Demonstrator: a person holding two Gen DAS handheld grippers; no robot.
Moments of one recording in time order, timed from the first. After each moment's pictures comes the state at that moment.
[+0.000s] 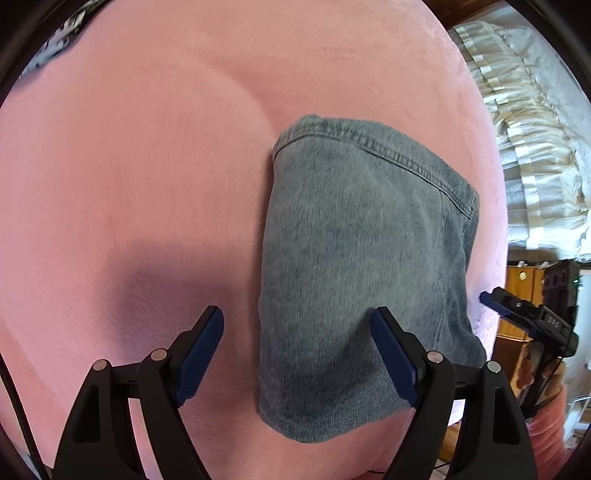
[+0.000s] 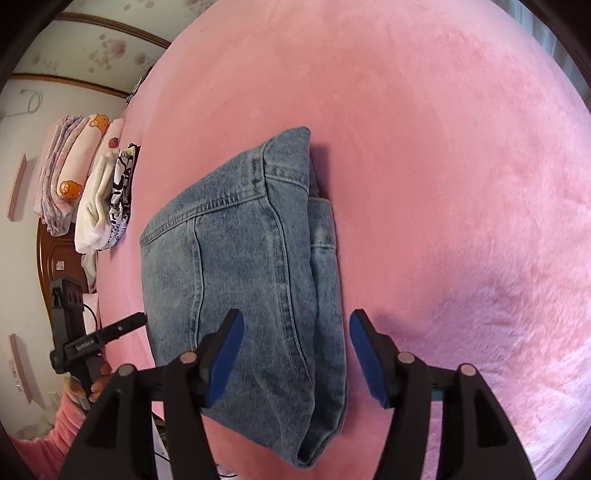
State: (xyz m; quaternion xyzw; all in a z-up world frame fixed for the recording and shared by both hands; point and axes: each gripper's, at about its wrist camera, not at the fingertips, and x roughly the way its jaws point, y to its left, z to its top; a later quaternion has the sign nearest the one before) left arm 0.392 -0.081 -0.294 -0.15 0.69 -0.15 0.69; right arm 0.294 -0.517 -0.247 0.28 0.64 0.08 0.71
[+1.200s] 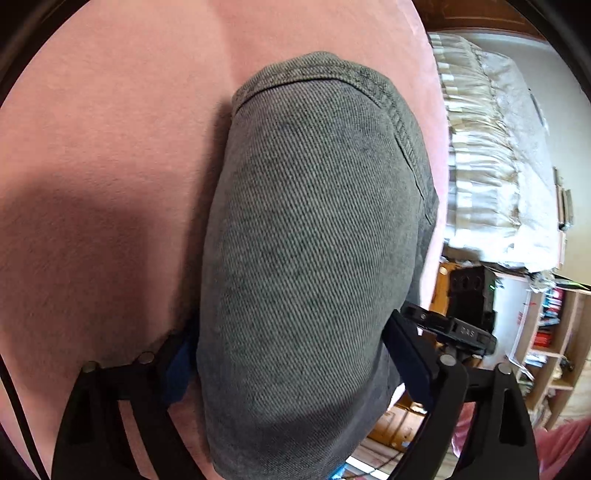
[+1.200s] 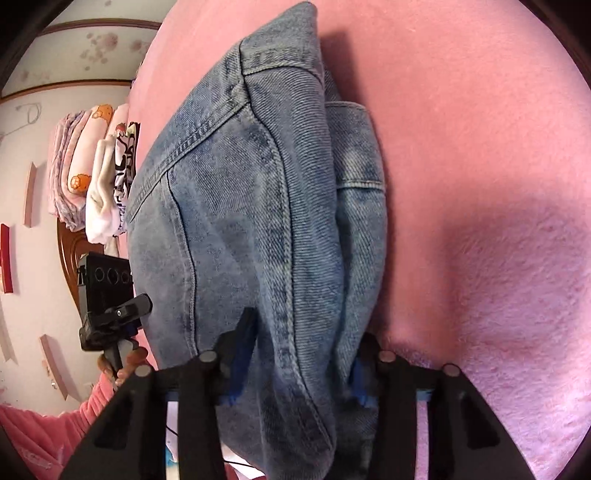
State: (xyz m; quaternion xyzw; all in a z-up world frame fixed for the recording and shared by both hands) left arm 0.405 -0.103 -0.365 -0.29 0.69 -0.25 0.61; right arm 0.301 -0.488 -0.317 0.33 0.67 0.13 0.65
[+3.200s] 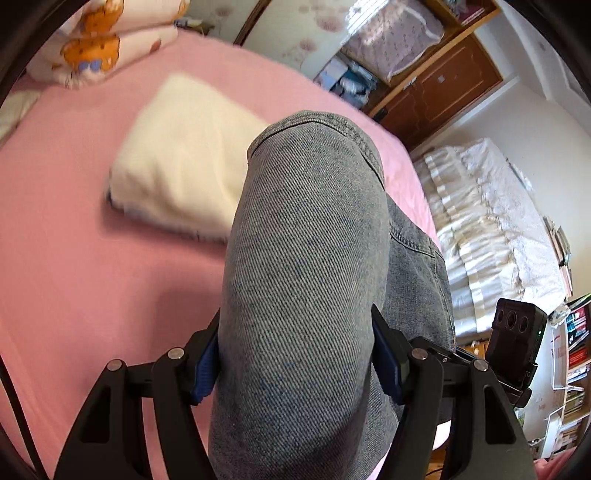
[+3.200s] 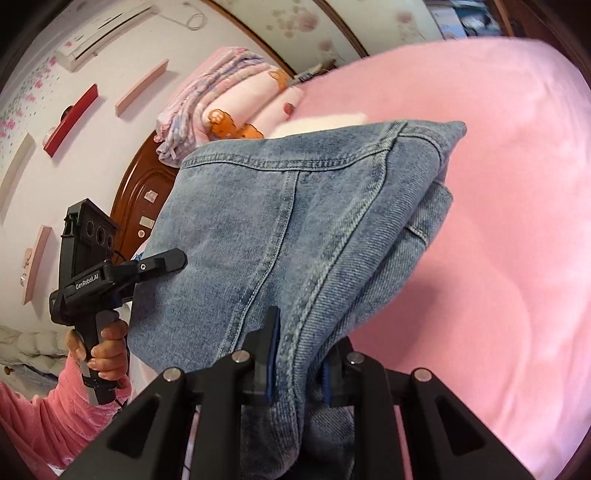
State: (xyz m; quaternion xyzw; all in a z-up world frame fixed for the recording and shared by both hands) left arm 0.416 0.326 -0.074 -0.23 0.49 -0.15 0.82; right arm 0.387 -0.037 -0.098 0.19 0.50 0.26 0.80
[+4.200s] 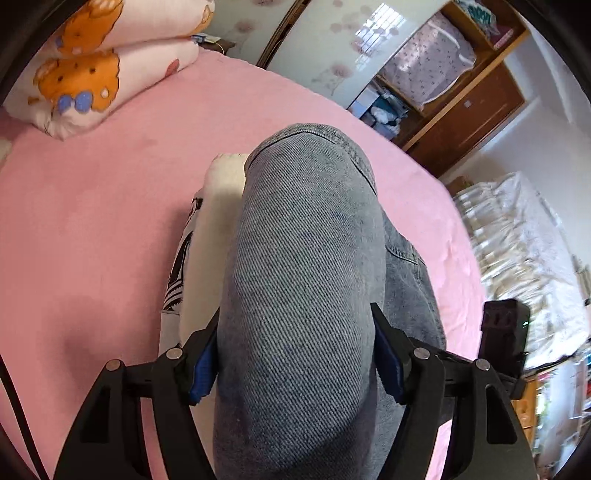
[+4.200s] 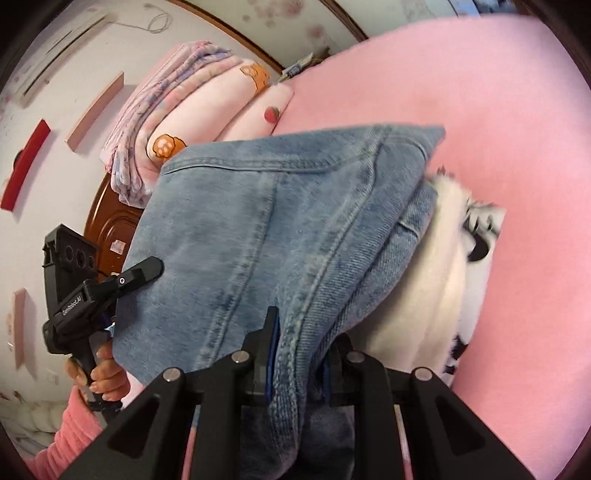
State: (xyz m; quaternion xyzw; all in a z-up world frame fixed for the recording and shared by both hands) left arm 0.699 0.465 -0.176 -0.24 0.47 -0.13 0.84; right arm 0.715 0.073 -0.233 0.22 0.52 0.29 0.77
